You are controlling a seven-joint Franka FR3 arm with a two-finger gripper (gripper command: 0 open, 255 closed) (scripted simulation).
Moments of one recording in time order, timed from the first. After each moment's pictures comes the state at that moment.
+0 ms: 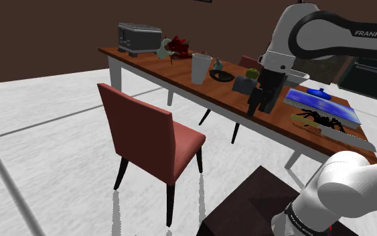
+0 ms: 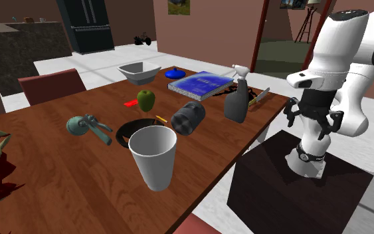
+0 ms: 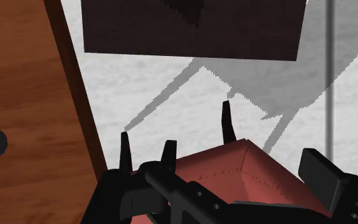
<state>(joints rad) -0.01 -0.75 0.00 -2.43 0.06 1.65 -0.01</state>
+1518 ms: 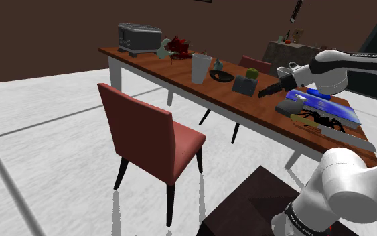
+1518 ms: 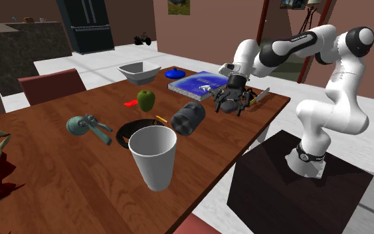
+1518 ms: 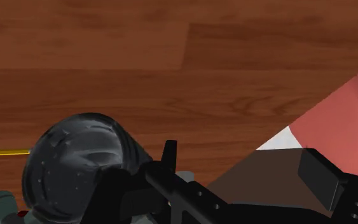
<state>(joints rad) 0.24 -0.79 -0.92 -2.50 0.16 2.37 -0.99</state>
